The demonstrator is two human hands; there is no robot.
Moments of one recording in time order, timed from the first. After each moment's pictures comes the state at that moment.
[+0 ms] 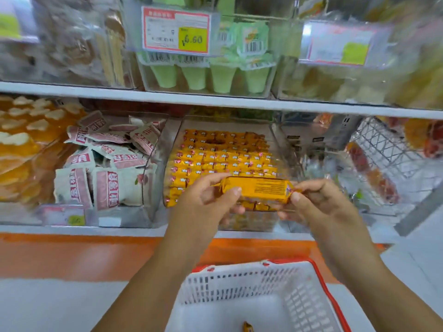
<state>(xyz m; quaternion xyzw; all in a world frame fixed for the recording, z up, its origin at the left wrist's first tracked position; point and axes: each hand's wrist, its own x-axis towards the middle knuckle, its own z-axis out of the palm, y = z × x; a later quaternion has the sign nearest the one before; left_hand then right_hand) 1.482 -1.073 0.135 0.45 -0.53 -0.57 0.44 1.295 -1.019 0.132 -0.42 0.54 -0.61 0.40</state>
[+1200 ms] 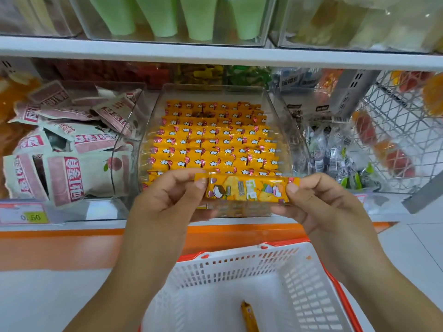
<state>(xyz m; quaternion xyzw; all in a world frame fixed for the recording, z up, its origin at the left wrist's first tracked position) 1.491 -1.074 0.114 0.48 -0.49 -0.55 0.49 1.290 -1.029 0.105 -0.36 0.49 -0.63 0.49</state>
